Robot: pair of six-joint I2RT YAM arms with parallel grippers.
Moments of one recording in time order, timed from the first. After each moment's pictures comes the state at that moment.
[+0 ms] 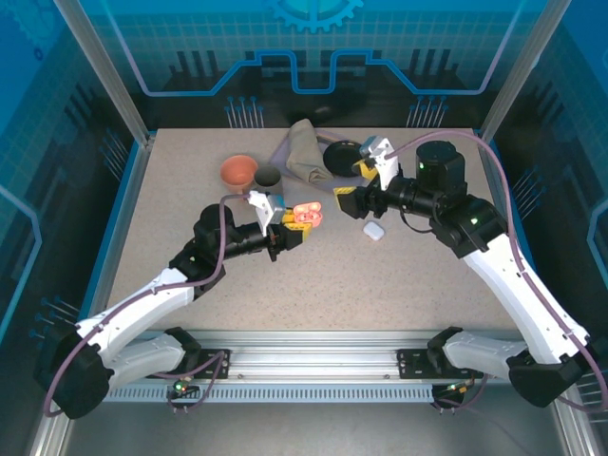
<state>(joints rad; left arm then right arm) -0.58 1.05 0.68 0.32 0.55 -0.10 0.51 1.14 1.37 -0.59 -0.41 -0.06</state>
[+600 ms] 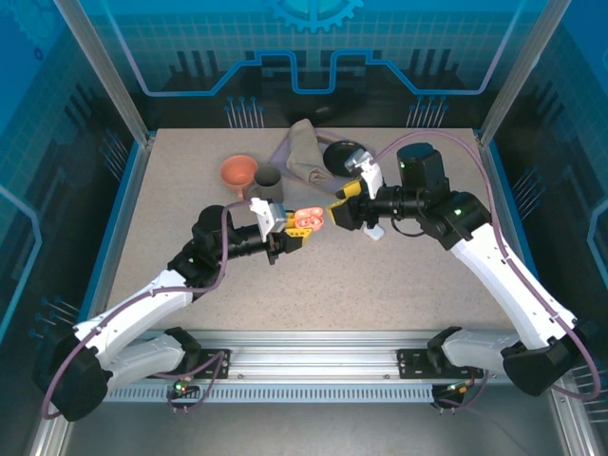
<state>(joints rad) -0.59 1.03 0.67 0.31 0.60 0.05 0.53 1.20 1.36 -0.71 -0.58 -0.05</state>
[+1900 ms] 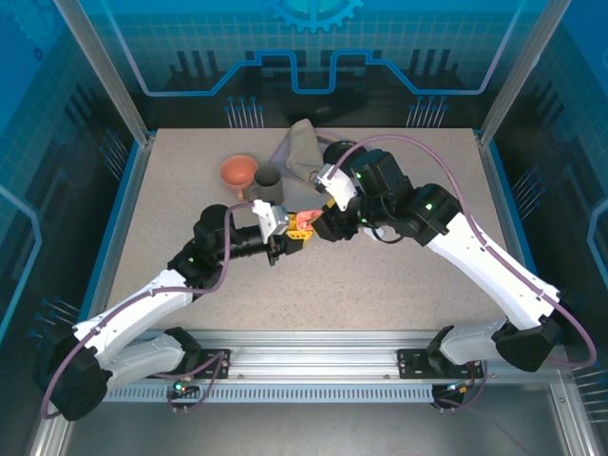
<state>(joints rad) -0.59 1.03 0.68 0.27 0.61 0.09 0.76 1.34 1.53 -0.93 -0.23 -0.06</state>
